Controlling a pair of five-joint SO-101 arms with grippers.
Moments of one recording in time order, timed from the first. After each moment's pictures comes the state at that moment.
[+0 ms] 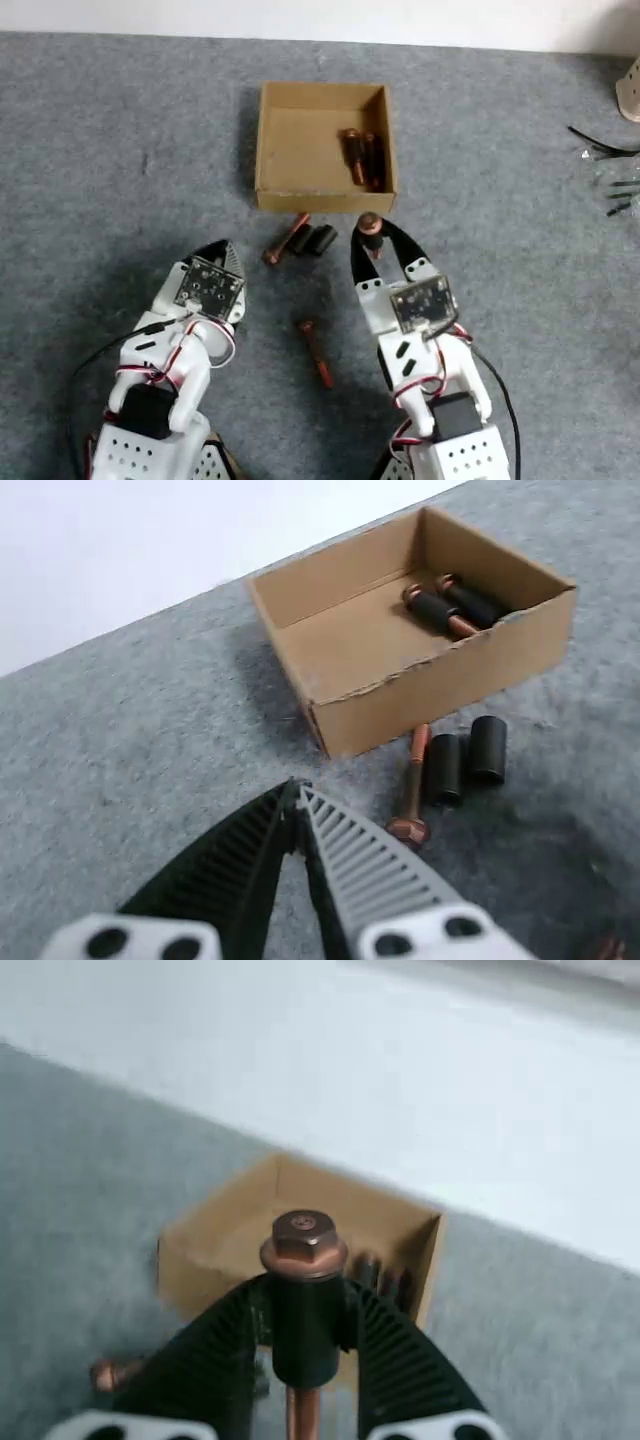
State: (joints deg) left arm 8.9 -103.8 93.0 41.4 -10.4; right arm -20.3 -97.8 95.9 14.6 14.3
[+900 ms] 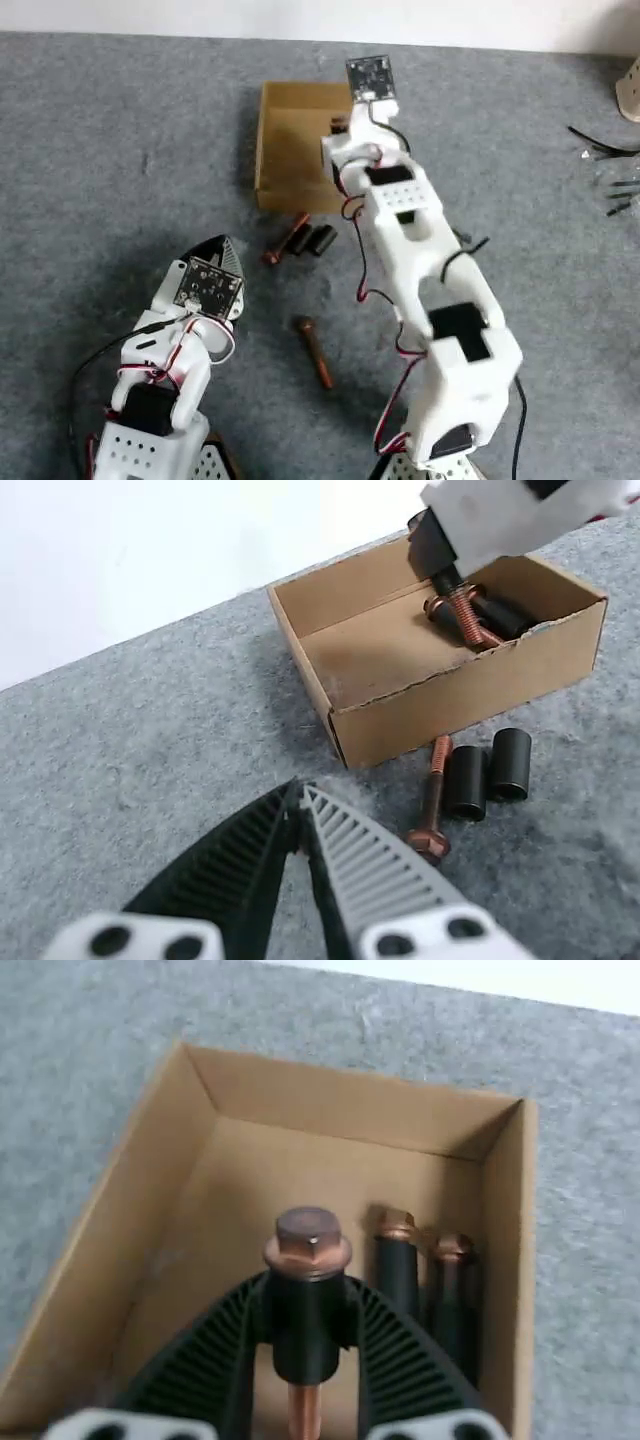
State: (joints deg) left arm 8.3 -103.8 96.0 37.1 -10.4; right arm -18.6 18.1 3.4 21.1 -2.0
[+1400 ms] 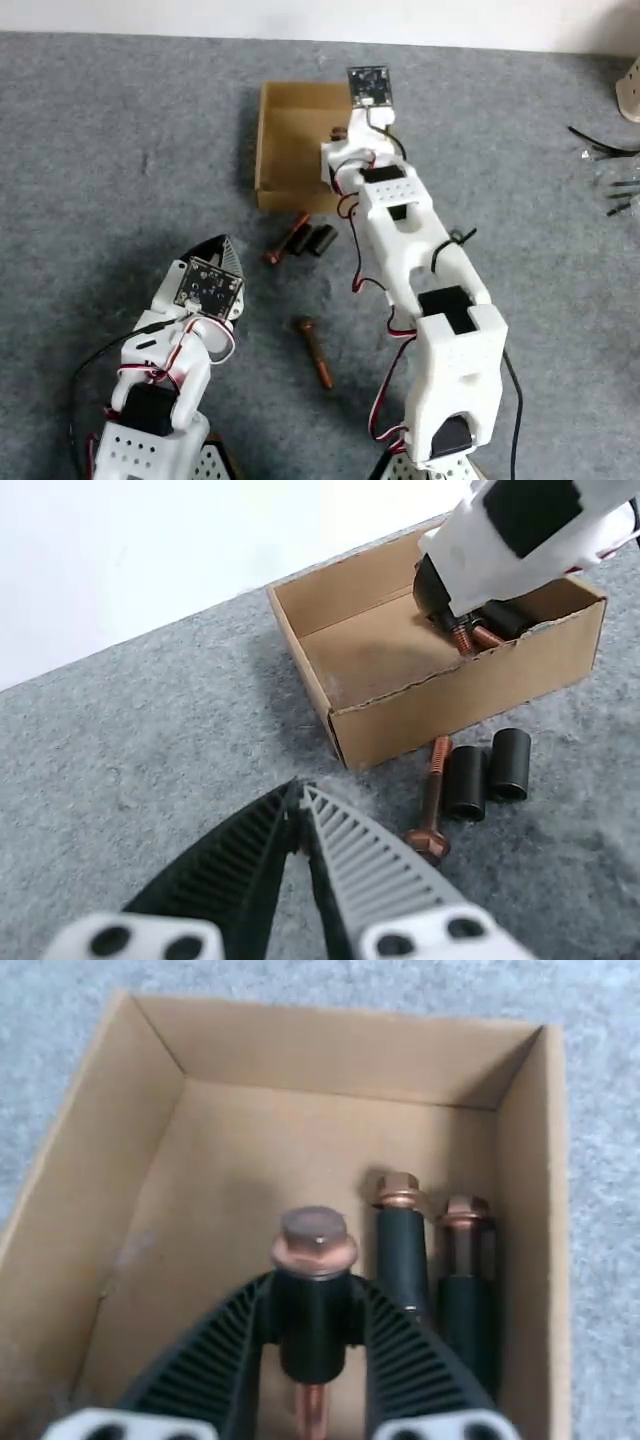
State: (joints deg) left arm 8.3 -103.8 96.0 37.1 -10.4; right arm -18.6 24.1 1.3 21.1 -4.4
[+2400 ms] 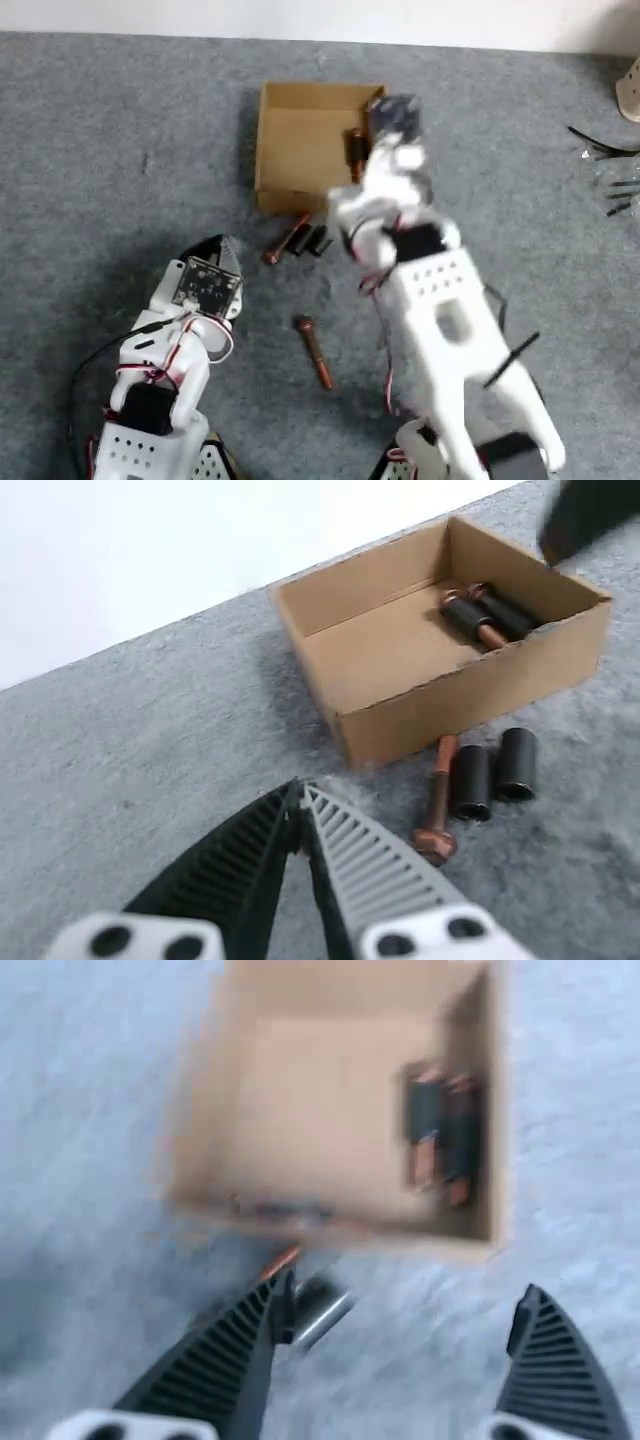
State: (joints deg) left arm 6.6 -103.8 96.0 37.1 -10.4; right arm -25.0 -26.6 34.7 42.4 -9.3
